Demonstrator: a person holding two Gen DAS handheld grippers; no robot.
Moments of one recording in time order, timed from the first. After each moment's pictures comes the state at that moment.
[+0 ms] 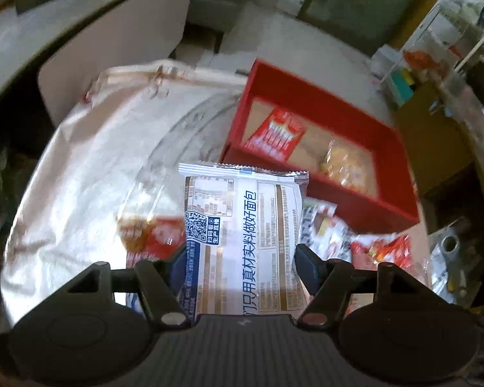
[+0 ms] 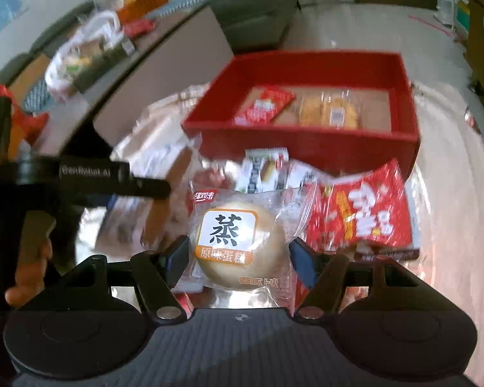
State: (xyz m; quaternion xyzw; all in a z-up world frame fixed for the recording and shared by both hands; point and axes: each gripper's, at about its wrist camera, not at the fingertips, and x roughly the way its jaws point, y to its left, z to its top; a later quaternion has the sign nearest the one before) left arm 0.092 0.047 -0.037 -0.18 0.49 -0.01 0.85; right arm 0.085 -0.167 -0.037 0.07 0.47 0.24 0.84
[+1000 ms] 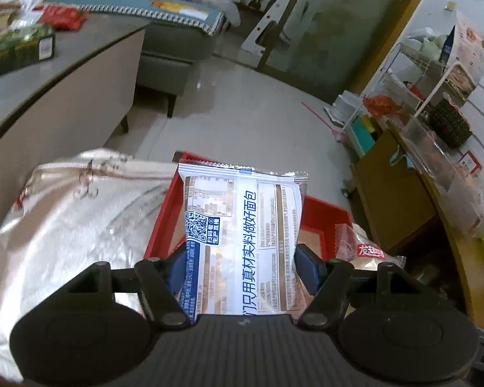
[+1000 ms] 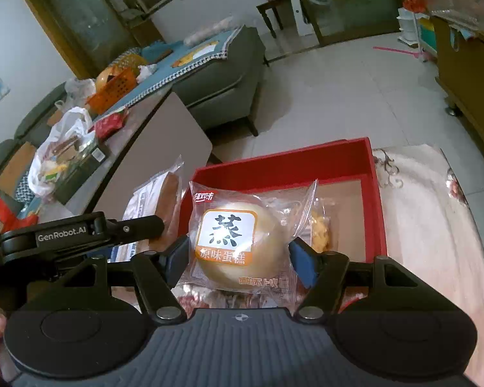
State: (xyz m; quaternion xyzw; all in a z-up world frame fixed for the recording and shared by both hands) left arm 0.170 0.016 0.000 -0.18 0.40 -0.05 0.90; right arm 0.174 -0.199 -0.005 0.16 0.40 0.19 0.88
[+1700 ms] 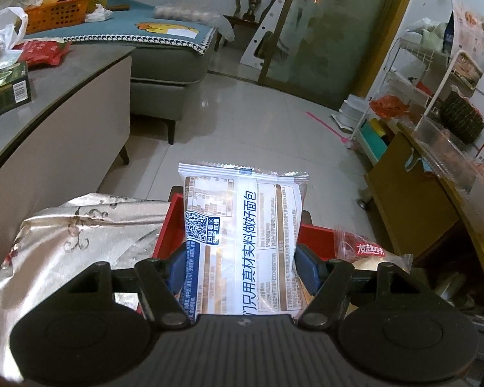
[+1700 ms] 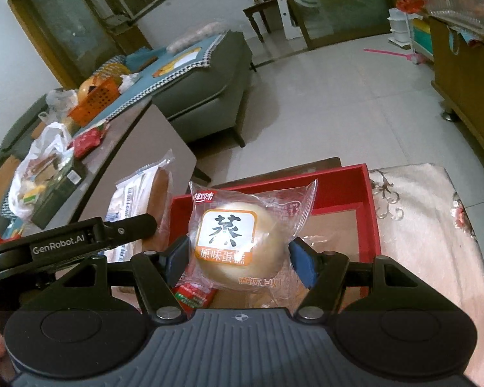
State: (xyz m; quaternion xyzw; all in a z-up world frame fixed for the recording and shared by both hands) left arm 0.221 -0.004 -0.005 -0.13 0.38 -0.04 0.91; right arm 0.228 -0.199 -0.016 0.16 0.40 0.17 0.89
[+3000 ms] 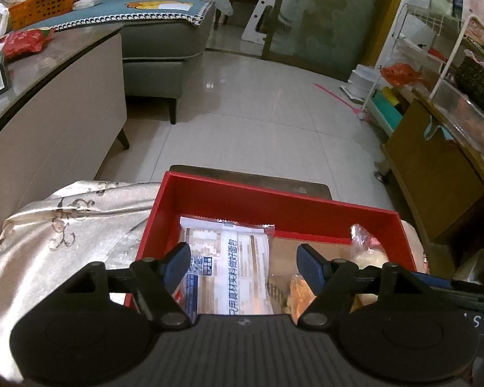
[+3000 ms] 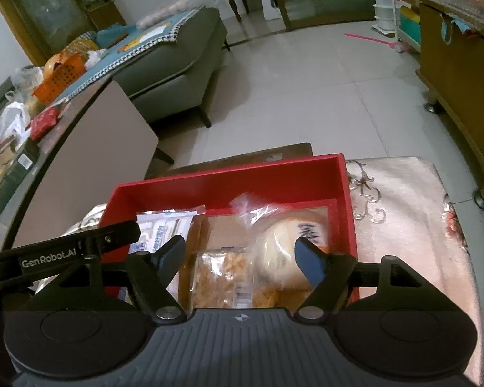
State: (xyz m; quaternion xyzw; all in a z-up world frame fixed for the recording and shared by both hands) left arm 0.252 -0.023 -0.041 -0.10 0.42 -0.03 0.90; right arm 0.265 -0.201 -0.050 0.12 0.44 0.13 0.88
